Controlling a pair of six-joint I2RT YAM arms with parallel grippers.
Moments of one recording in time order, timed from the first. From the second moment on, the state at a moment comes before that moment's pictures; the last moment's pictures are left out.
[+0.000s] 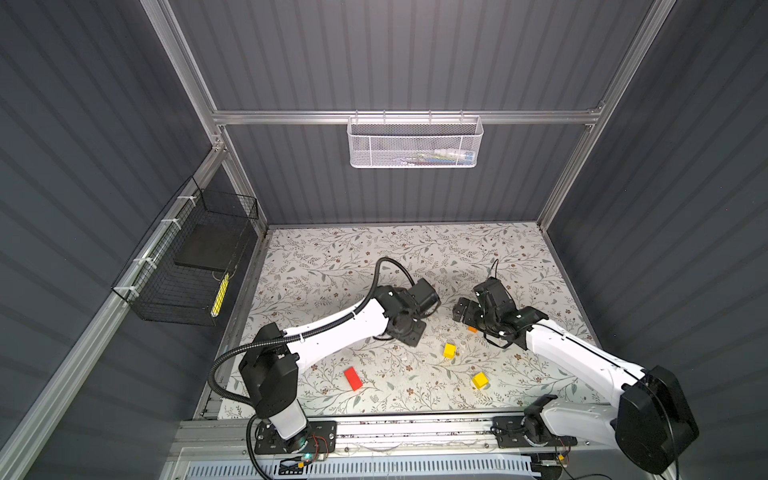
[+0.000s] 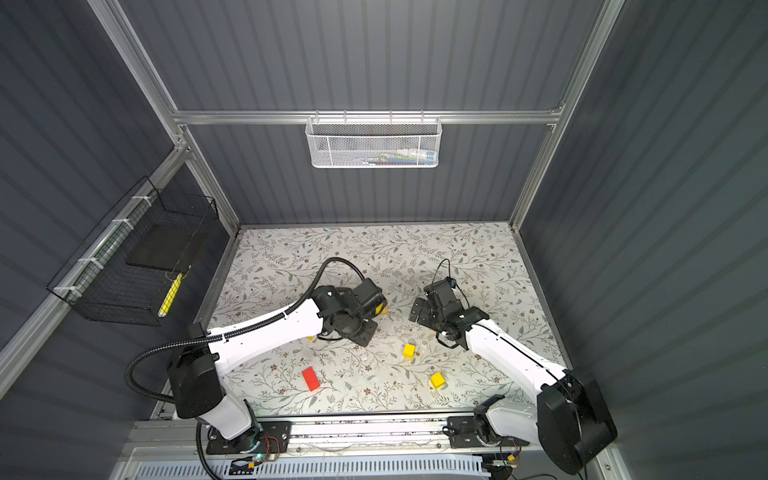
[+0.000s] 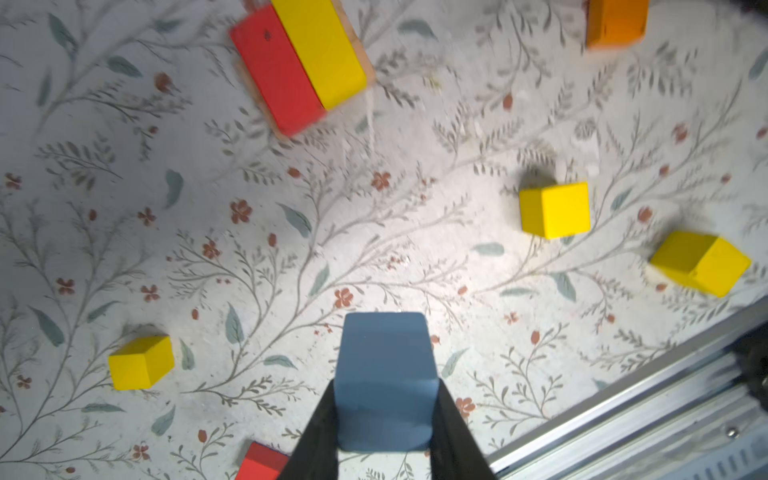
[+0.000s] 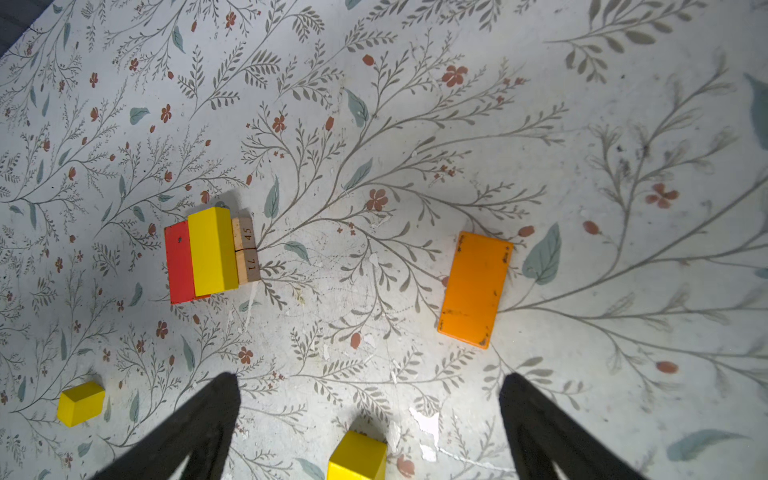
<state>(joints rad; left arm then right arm) -0.95 1.69 1.45 -1.00 -0.10 -0.40 0.49 1.22 0.74 -0.46 0.11 0.78</state>
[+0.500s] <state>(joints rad) -0.81 2.06 1.90 -1.13 -0.11 -0.40 0.43 1.24 0.79 -0.55 0.12 0.73</state>
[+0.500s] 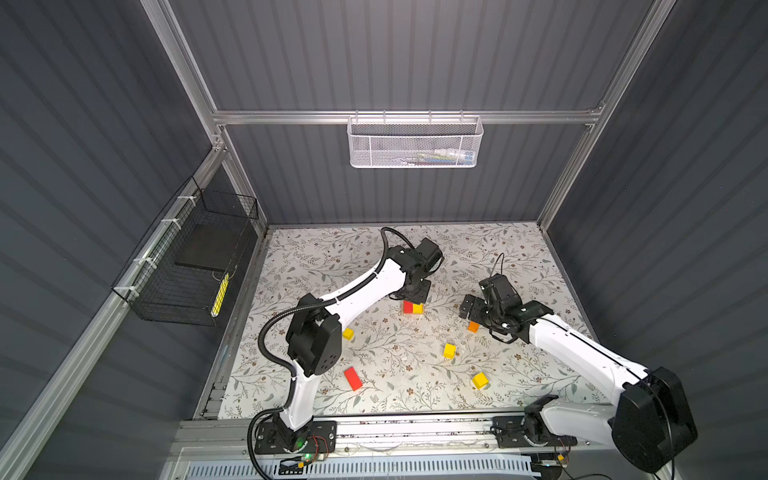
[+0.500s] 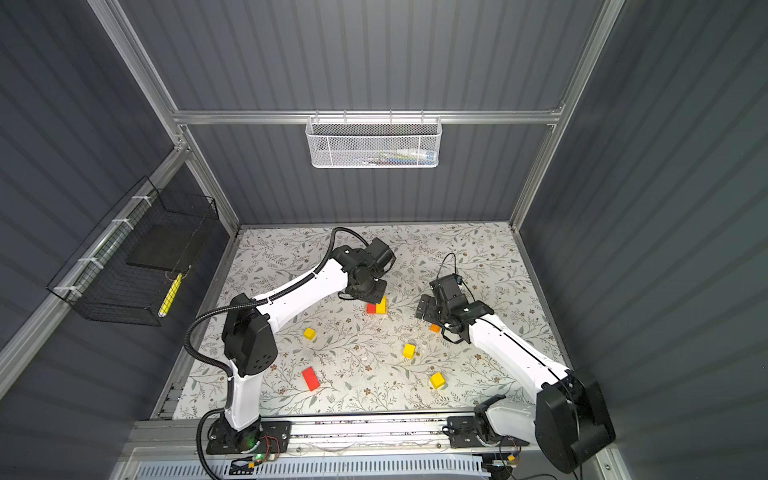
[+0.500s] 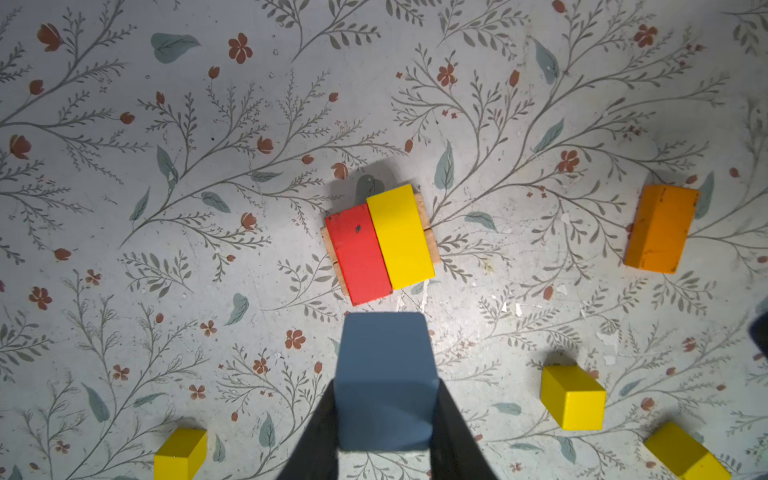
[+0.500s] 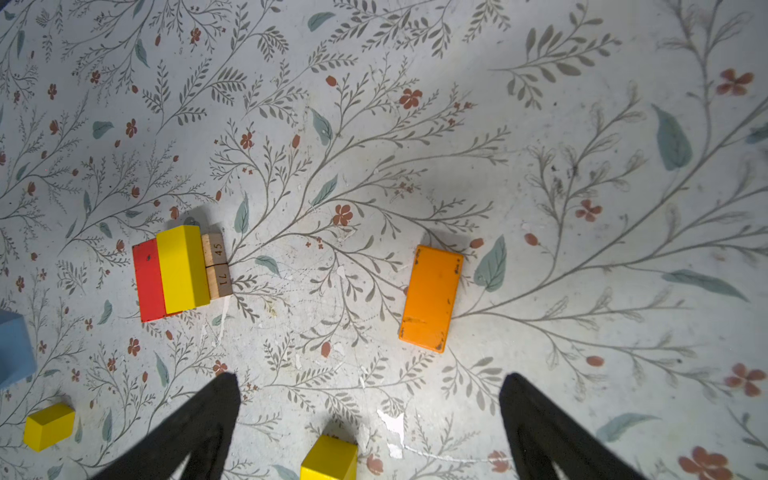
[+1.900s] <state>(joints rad) -0.75 2.24 2.03 -1.18 -0.03 -0.53 0.39 1.27 0.79 -0.56 0.11 0.70</state>
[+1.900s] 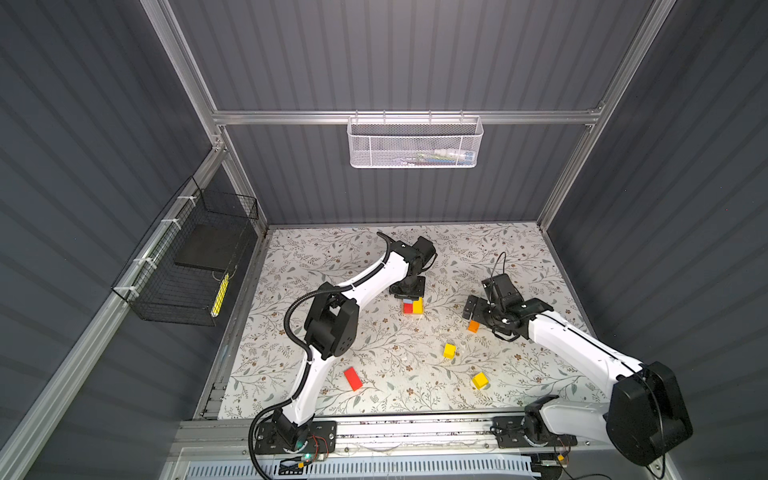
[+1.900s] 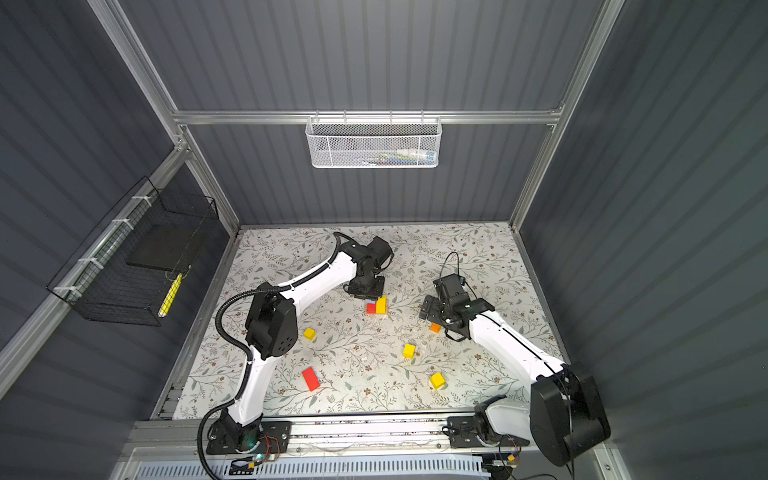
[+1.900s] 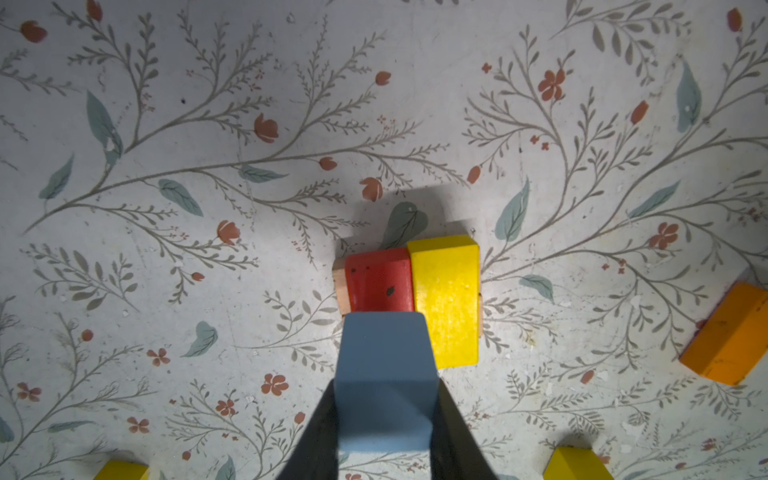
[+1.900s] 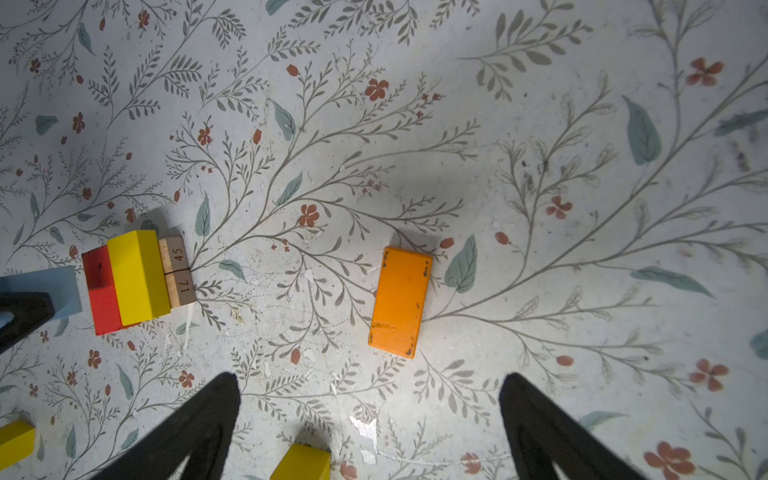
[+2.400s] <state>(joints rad) -0.75 2.25 2.02 -1.18 -0.03 -0.56 0.38 1.27 0.77 -0.55 0.10 0.70</state>
